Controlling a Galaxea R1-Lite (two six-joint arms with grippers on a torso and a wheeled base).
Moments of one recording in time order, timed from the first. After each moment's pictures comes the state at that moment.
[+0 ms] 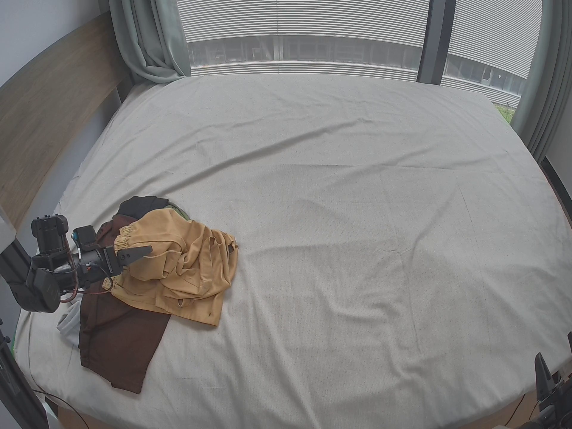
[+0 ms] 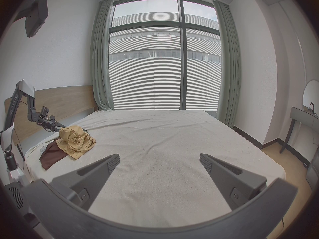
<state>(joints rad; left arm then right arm) 0.22 2.00 -0.63 -0.91 -0.75 -0.20 -0.01 0.02 -0.02 0.00 0.00 -0.01</state>
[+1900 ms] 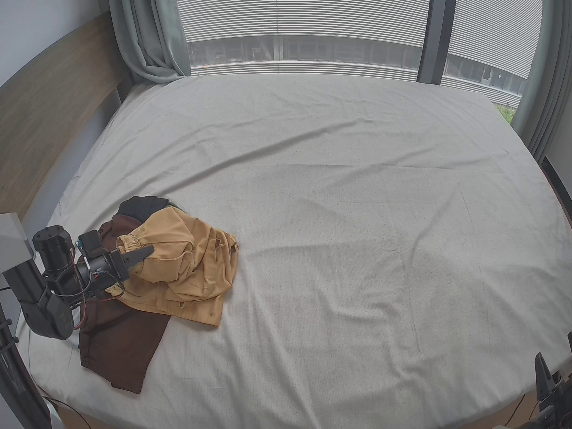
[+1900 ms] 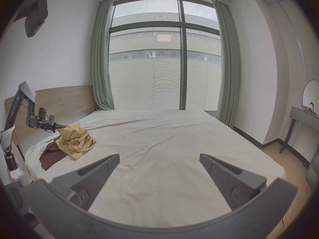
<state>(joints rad) 0.15 2.07 -0.44 -1.43 -0.78 -0.46 -0.02 0.02 -0.02 0.00 0.00 -0.01</state>
